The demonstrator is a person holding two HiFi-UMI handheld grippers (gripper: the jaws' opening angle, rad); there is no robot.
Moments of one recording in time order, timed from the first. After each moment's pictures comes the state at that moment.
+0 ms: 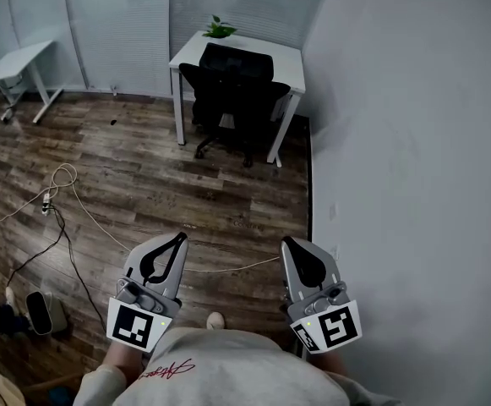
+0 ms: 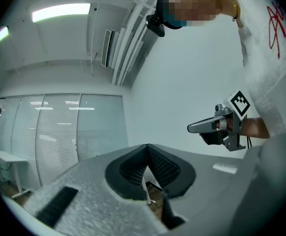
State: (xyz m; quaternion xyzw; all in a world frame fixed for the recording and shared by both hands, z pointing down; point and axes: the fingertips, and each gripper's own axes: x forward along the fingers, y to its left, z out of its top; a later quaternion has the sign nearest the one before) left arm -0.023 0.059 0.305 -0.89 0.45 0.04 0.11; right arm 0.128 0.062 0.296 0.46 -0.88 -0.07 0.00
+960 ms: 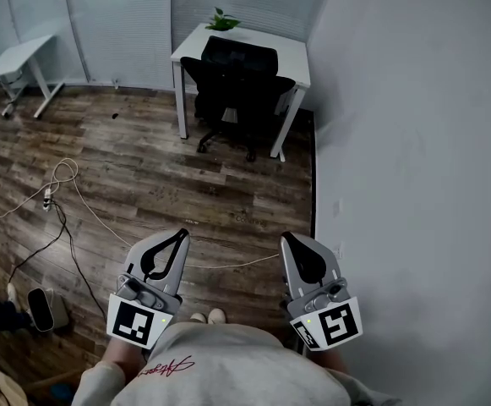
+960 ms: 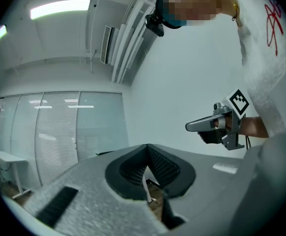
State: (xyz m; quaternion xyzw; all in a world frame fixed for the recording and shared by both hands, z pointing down) left arm -0.023 0.037 0.313 -0.89 0.45 0.03 0.10; right arm 0.123 0.038 0.301 0.45 -0.89 -0.07 0.00
